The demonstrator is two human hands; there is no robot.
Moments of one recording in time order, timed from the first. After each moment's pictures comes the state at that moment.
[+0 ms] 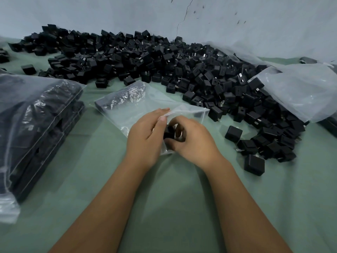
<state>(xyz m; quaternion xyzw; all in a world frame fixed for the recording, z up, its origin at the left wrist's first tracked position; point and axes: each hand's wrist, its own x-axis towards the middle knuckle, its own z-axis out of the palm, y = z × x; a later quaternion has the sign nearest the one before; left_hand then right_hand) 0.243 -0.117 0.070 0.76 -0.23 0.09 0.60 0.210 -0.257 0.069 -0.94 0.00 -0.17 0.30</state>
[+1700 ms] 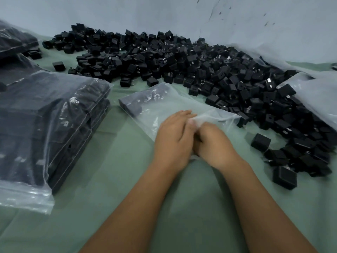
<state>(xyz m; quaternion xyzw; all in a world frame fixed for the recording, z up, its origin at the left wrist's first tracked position) 0.242 -0.121 0.073 0.80 -0.22 0.11 0.55 0.225 -0.239 0.077 -0.96 -0.03 -0.14 0.23</state>
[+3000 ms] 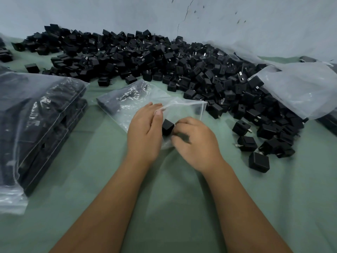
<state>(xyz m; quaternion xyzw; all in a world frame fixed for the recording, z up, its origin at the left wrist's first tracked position) 0.244 -0.117 0.068 0.79 -0.19 0.14 0.57 0.189 -0.244 0.075 -0.94 0.00 -0.22 0.26</state>
